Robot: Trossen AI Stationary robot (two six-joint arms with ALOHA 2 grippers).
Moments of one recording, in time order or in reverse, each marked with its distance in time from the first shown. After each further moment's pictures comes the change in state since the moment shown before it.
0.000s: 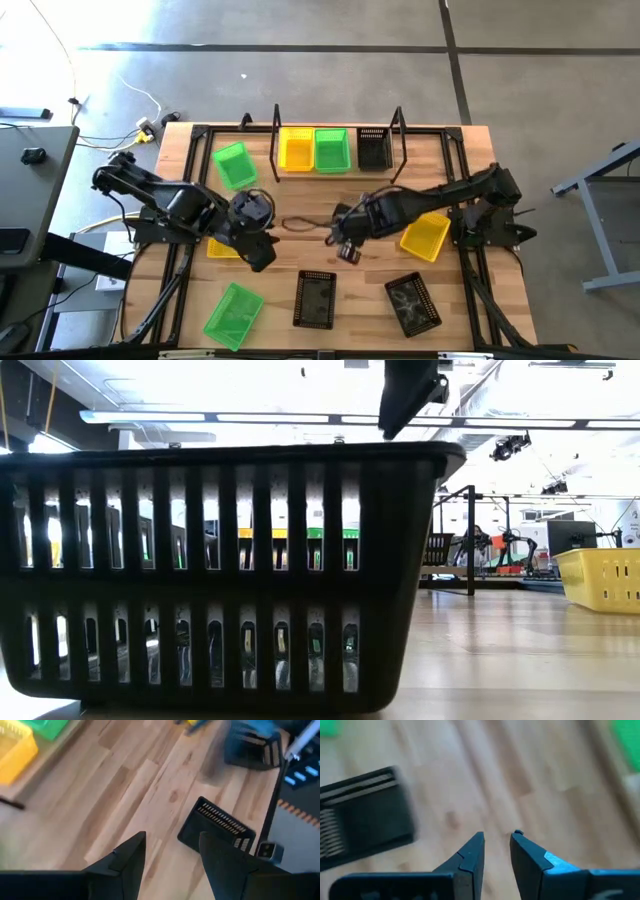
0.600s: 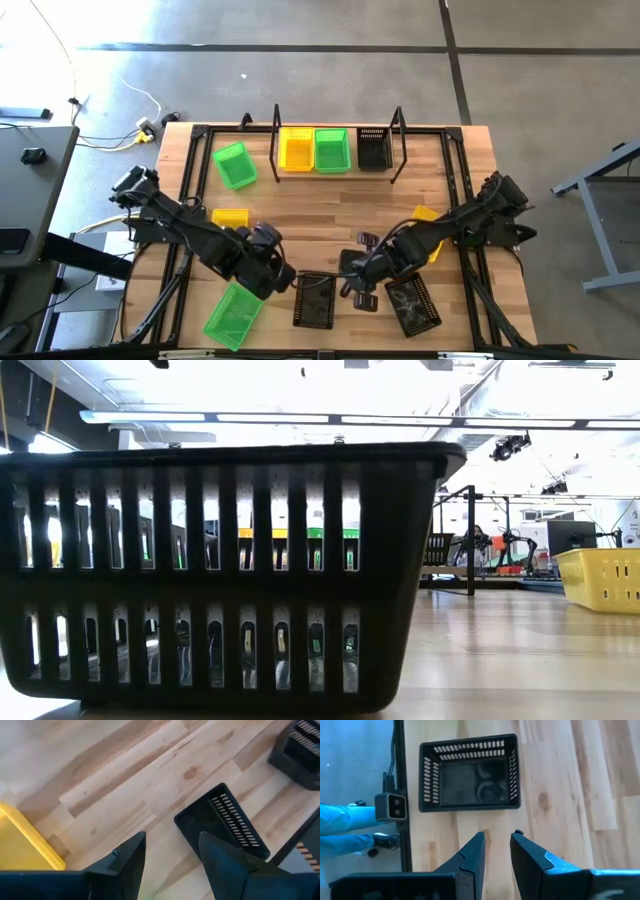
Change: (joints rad) left arm -0.124 0.221 0.000 -0.042 -0.056 -0.558; right arm 0.227 0.000 -0.003 0.125 -0.121 -0.003
